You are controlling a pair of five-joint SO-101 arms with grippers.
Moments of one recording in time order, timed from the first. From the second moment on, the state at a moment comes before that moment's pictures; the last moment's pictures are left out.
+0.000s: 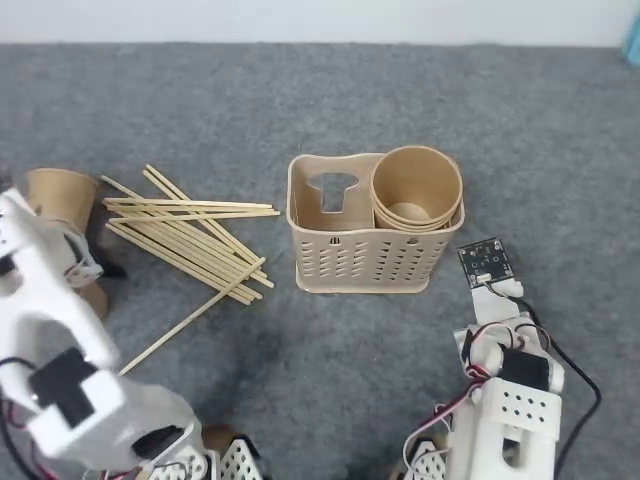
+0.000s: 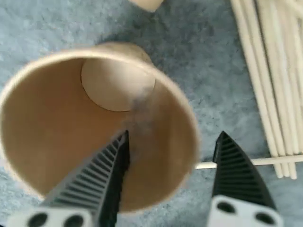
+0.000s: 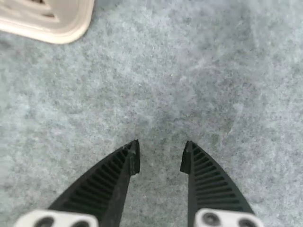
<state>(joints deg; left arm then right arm) -46.0 4.5 15.3 86.9 1.9 10.5 -70.2 85.0 58.3 28.5</state>
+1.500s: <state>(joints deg) -29.1 -37.9 10.2 98.4 -12.0 10.5 -70.3 86.1 58.3 28.5</state>
